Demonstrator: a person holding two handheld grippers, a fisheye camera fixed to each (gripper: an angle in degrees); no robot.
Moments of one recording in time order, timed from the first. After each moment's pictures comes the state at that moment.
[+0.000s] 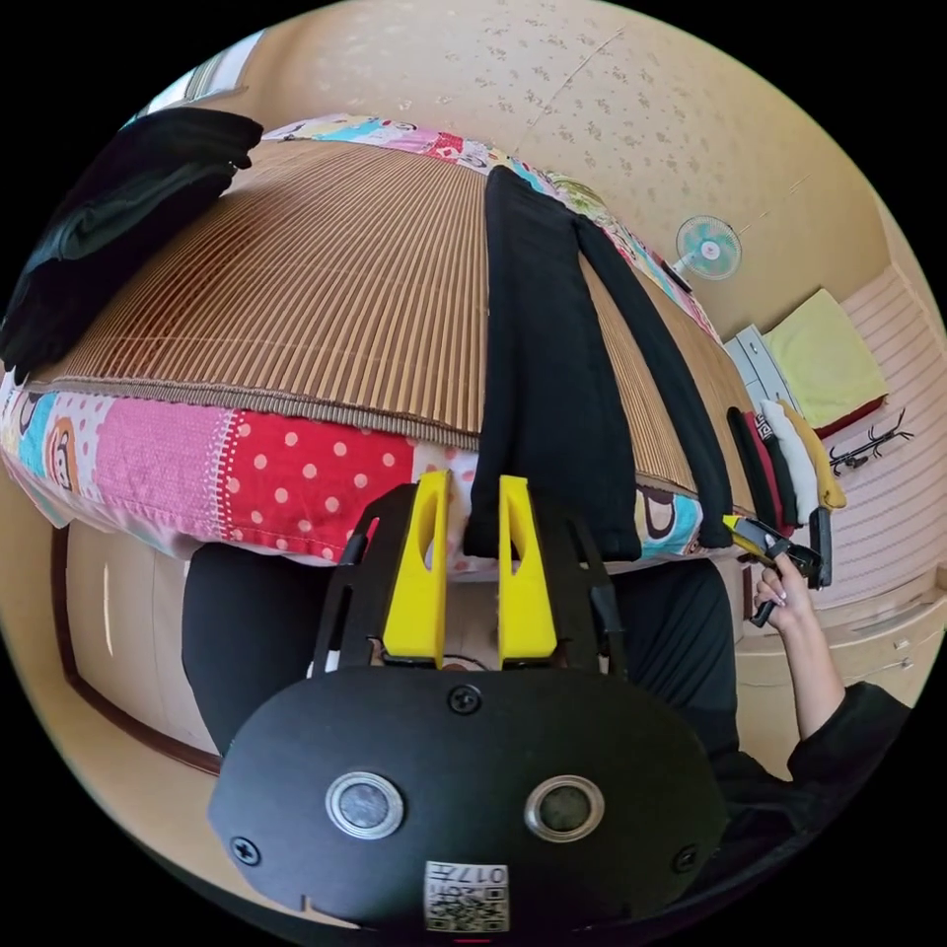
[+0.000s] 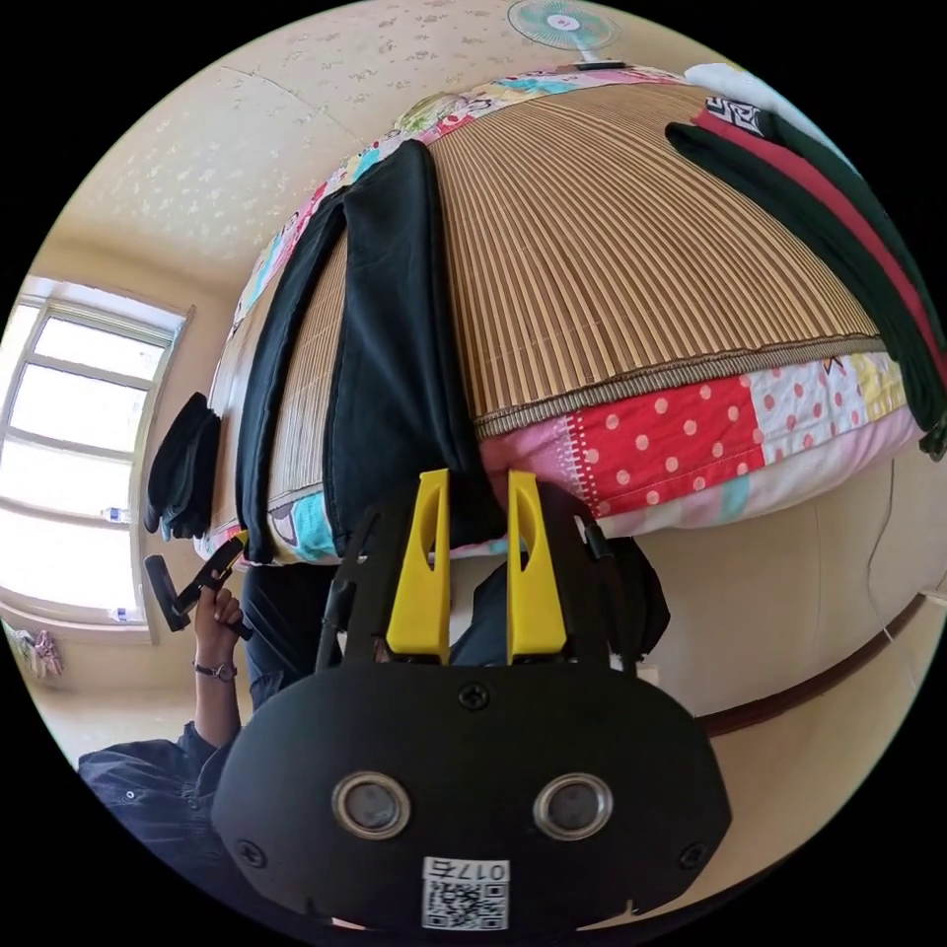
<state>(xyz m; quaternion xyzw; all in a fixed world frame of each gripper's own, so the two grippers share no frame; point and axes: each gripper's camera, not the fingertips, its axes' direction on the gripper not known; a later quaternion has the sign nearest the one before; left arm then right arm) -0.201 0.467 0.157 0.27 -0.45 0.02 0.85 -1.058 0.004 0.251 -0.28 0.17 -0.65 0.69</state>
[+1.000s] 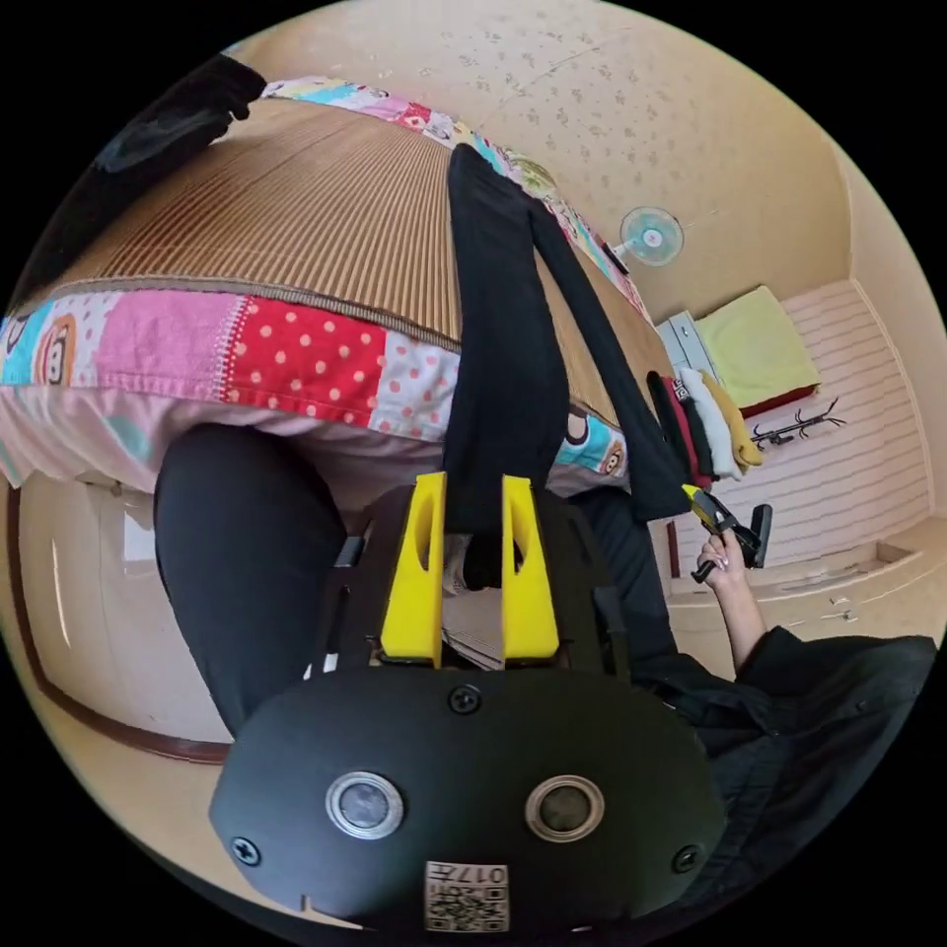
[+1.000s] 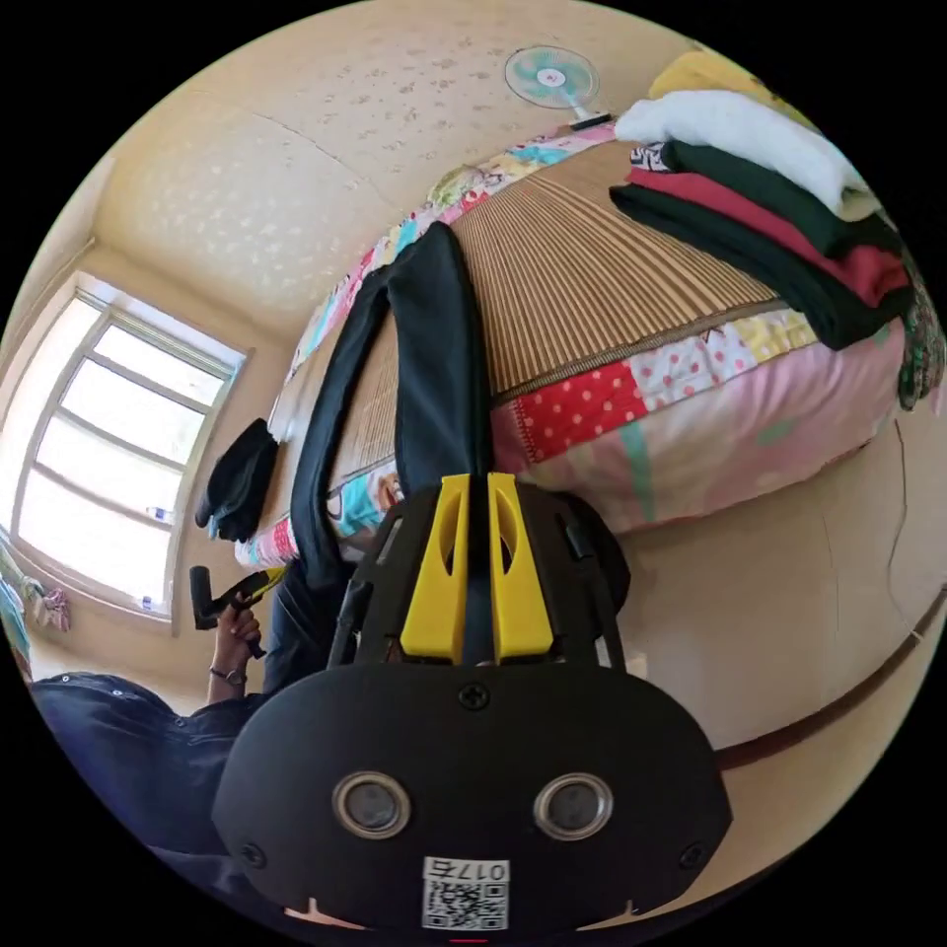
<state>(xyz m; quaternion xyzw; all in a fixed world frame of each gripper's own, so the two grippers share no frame) -0.204 0.527 0.104 0.10 -0.25 0.54 0.80 -1.028 -0.157 0.245 -0.43 -0.32 -0.78 0.33</state>
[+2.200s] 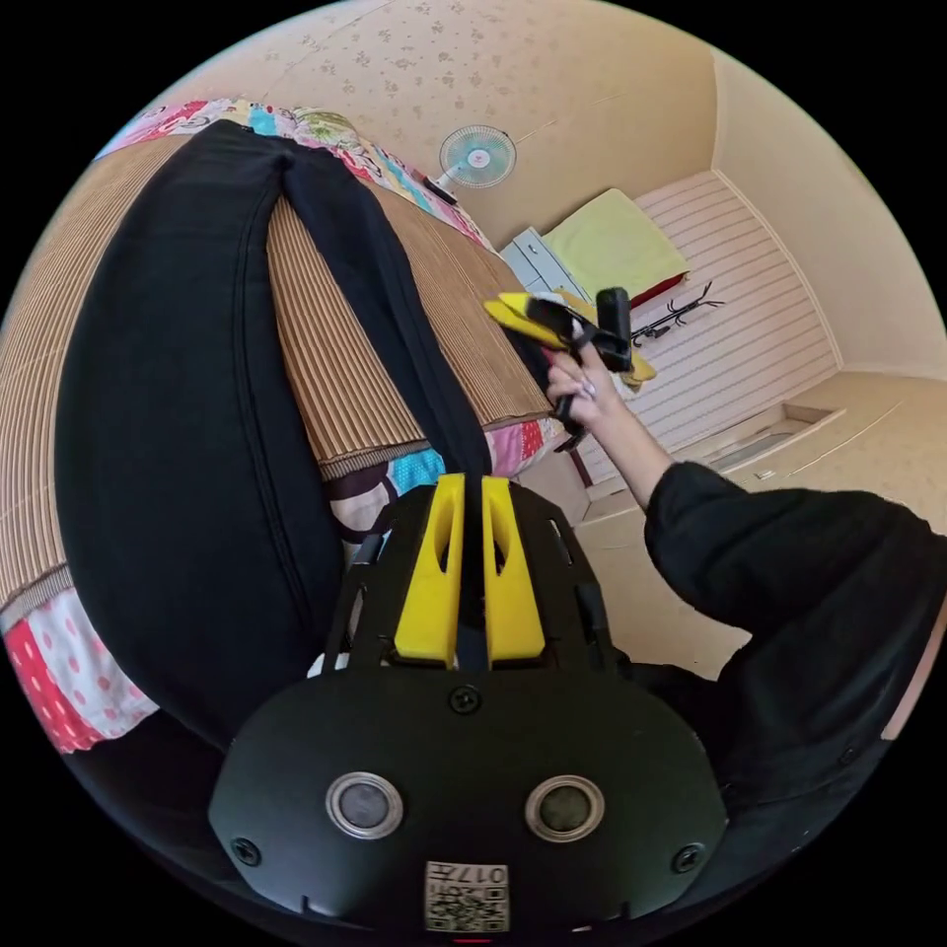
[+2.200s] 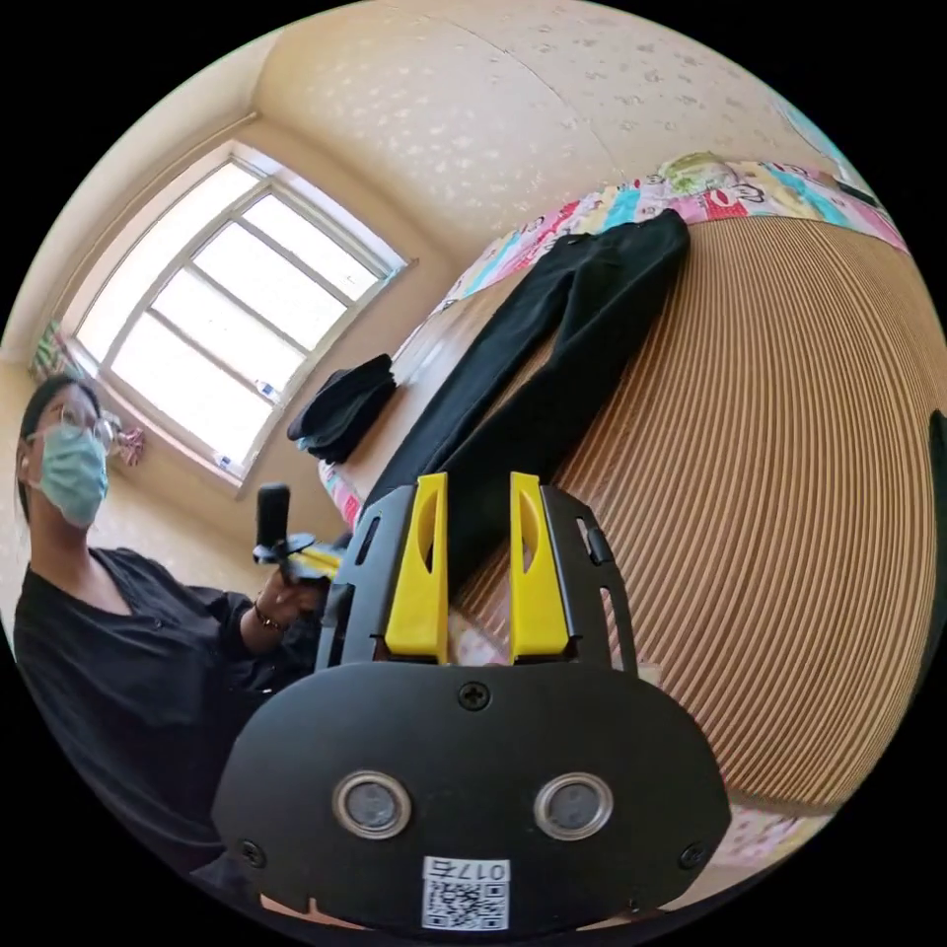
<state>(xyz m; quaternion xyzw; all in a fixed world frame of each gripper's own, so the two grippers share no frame) -0.165 0.527 0.294 -0.12 -0.16 0.65 0.74 -0.991 -0.025 0.421 -0.50 -0.38 -0.78 0.04</state>
